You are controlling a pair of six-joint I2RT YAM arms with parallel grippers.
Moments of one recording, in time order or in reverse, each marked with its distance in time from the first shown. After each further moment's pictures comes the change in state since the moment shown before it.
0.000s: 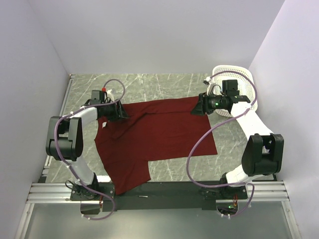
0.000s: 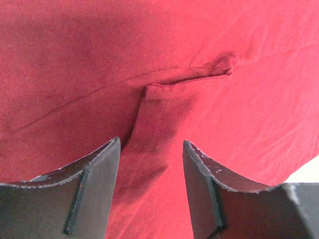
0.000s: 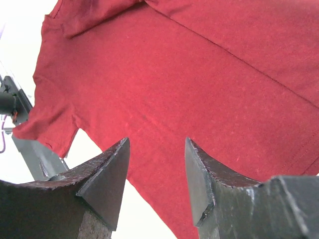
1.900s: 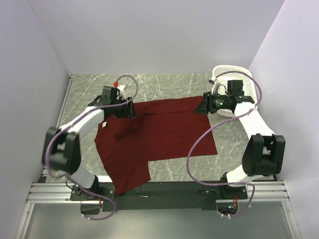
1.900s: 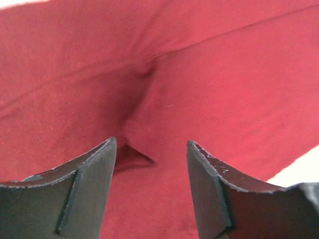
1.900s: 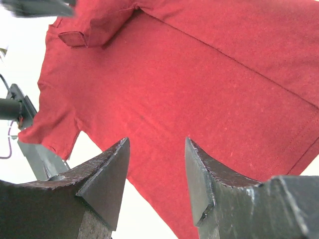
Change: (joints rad) left arm -0.210 -0.206 0.050 -0.138 -0.180 0.050; right arm -0.061 -0.005 -0.006 -0.001 -0.039 0.000
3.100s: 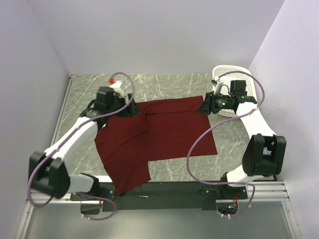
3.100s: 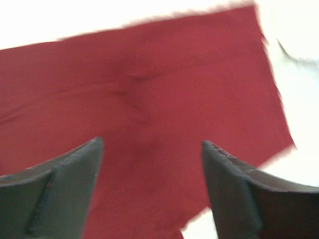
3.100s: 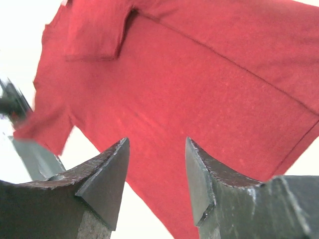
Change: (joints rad) left arm -0.080 -0.219 -0.060 0.048 -0.026 -0.089; right arm -0.034 -0.003 0.000 -0.010 -0.015 -0.028
